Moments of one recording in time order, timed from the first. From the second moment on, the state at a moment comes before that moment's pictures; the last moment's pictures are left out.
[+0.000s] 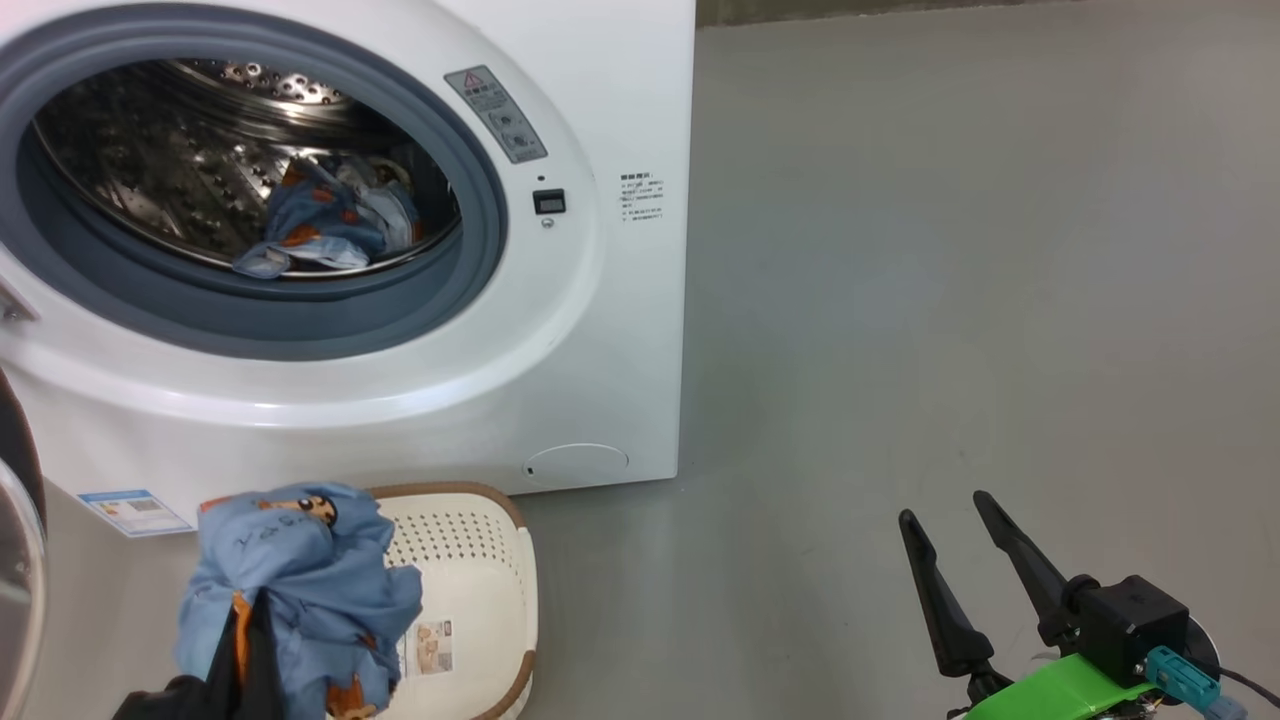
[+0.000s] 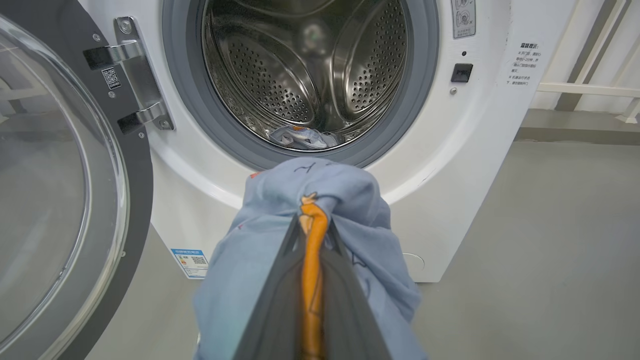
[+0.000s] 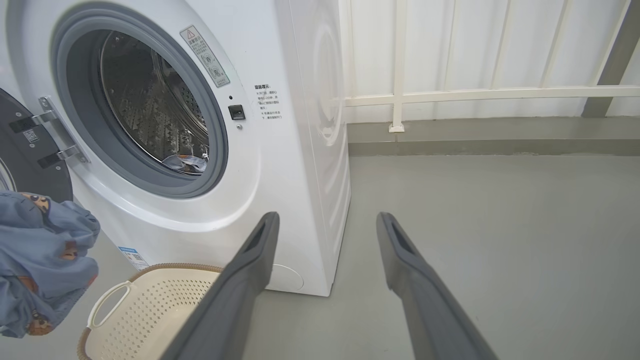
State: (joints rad) left arm 0.11 0.17 -0.15 0.01 -0.30 0.19 -0.14; right arm 0.06 -0.05 0.06 -0.09 0.18 0.12 -0.08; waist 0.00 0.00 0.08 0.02
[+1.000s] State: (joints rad) left arm -0.57 0.29 -0.02 0.45 -0.42 0.10 -0.15; right arm -0.07 -0.05 0.08 -0.10 0.23 0.12 -0.18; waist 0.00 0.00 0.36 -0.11
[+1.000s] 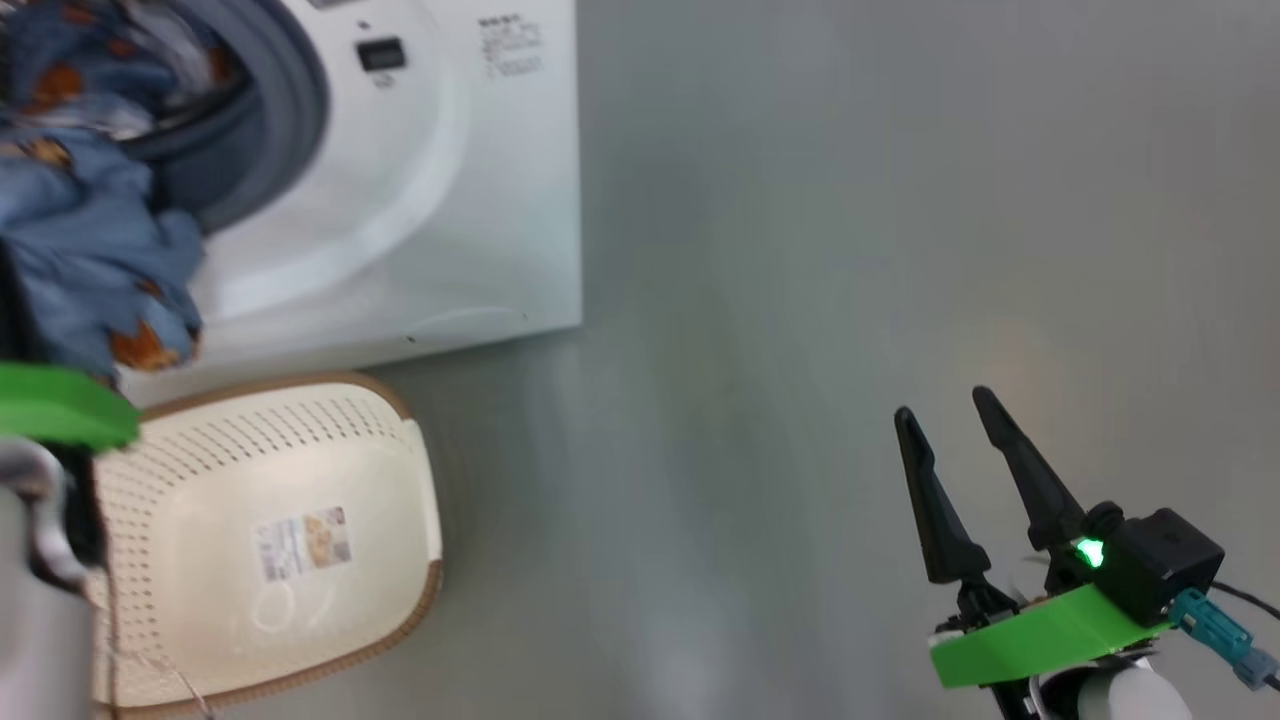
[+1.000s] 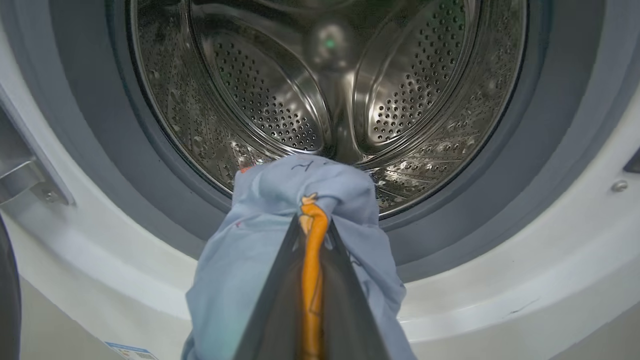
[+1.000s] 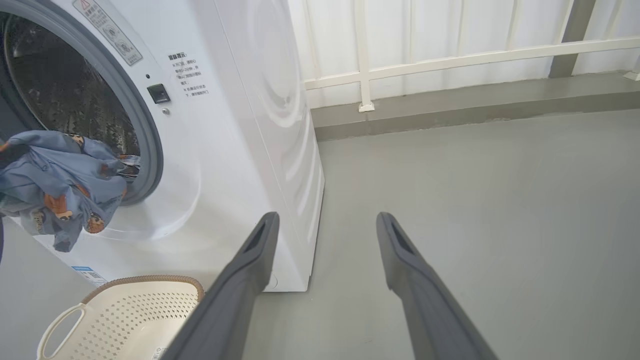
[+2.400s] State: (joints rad) left arm -1.39 0.69 -0.03 0.76 -0.32 0.05 -0.12; right arm -0.25 -0.05 0.18 -0.01 0.37 0.12 -0.25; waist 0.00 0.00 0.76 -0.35
